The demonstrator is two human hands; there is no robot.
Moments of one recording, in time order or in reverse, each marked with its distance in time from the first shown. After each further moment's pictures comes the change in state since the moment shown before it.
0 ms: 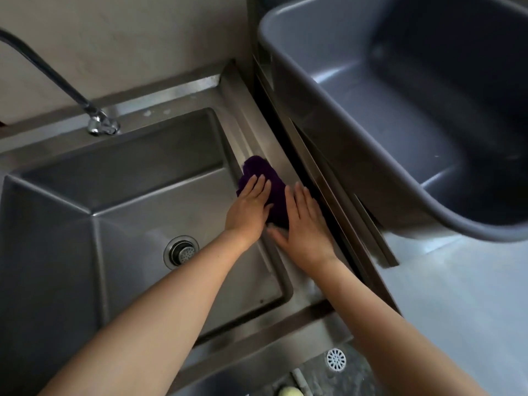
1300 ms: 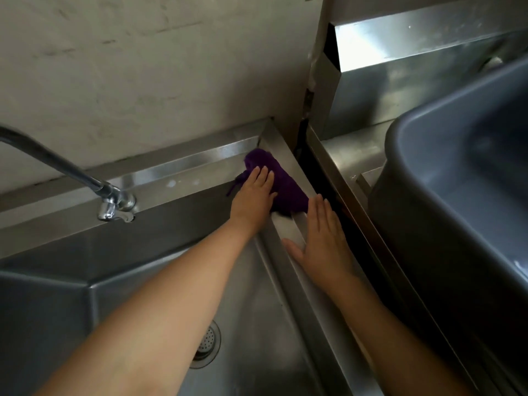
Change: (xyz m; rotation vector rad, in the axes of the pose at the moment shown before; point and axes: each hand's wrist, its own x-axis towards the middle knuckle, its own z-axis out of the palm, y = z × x) left_hand 0.207 -0.120 -0.086 0.198 0.038 0.039; right_hand 0.205 -0.045 0.006 -0.044 0.031 0.142
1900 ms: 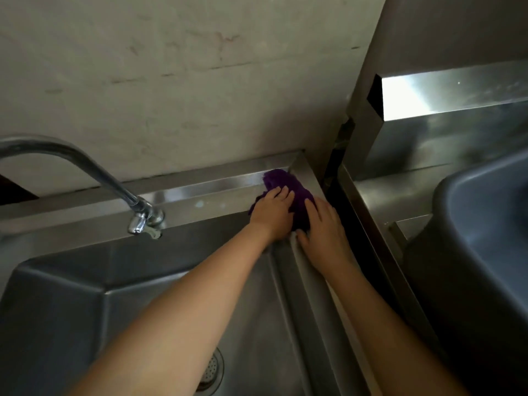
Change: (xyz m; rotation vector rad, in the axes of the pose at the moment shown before) left_hand 0.025 -0.015 -0.027 -0.032 -0.077 -0.048; right_hand 0.084 -0.030 -0.003 0.025 0.097 -0.122
